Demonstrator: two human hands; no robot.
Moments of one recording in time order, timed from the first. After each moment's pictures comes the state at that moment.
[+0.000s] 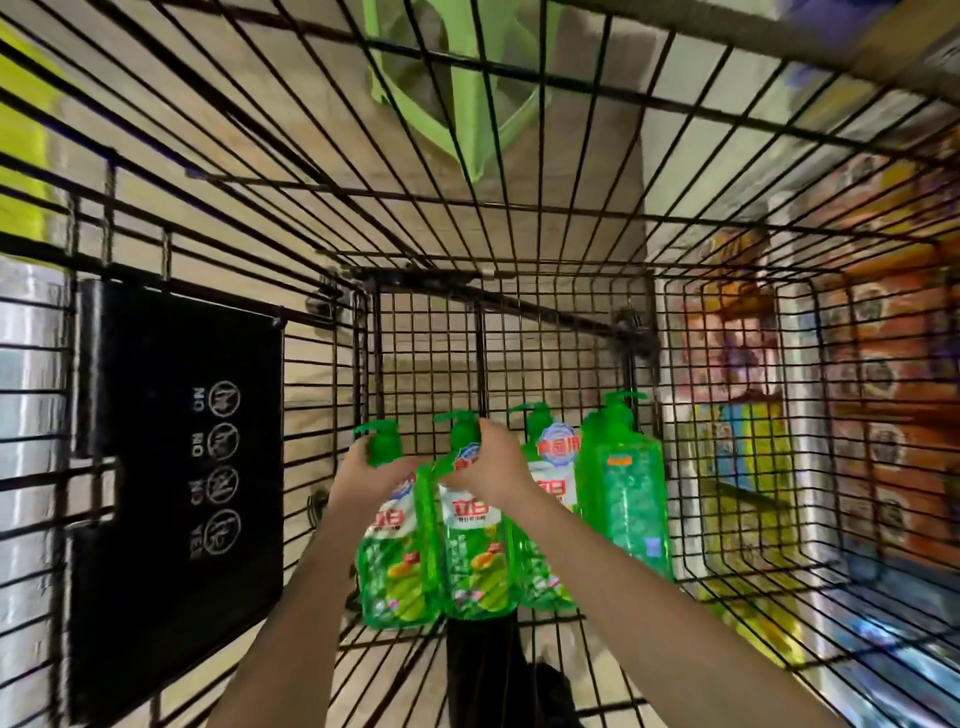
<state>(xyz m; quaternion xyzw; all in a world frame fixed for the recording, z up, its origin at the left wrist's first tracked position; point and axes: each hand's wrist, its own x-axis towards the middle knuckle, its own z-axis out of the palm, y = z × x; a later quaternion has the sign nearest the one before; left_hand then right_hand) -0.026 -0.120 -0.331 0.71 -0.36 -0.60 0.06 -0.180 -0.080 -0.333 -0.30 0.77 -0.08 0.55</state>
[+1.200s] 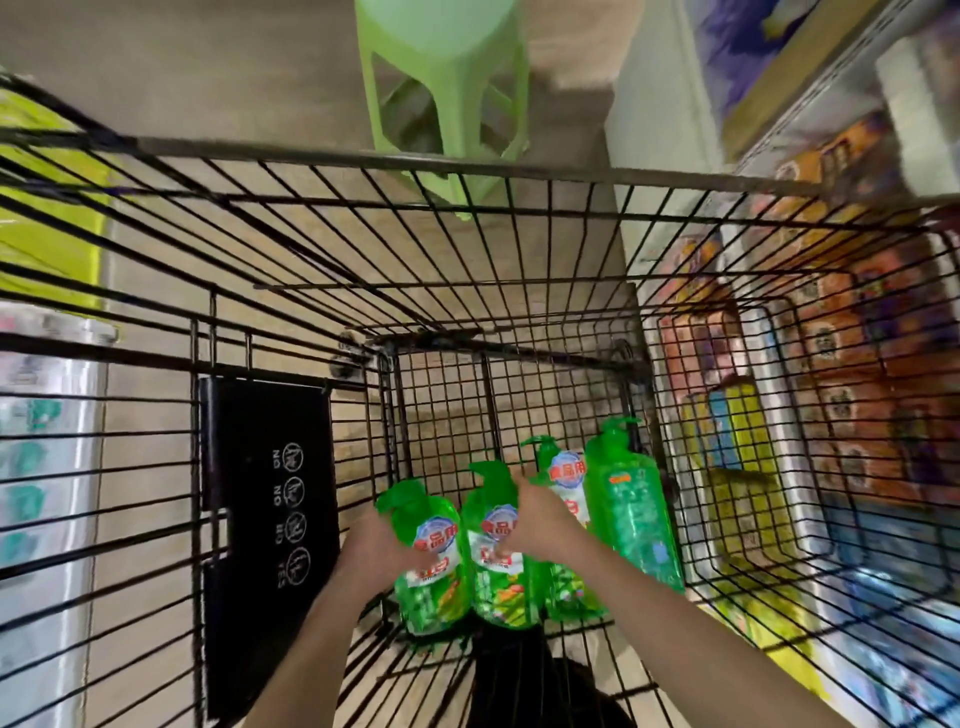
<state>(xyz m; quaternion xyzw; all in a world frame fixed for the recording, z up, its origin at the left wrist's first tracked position) 0.029 -0.044 -0.263 0.65 -0.54 -0.51 -0.16 -0.183 0.020 -0.265 -0.37 0.74 0.02 0.57</state>
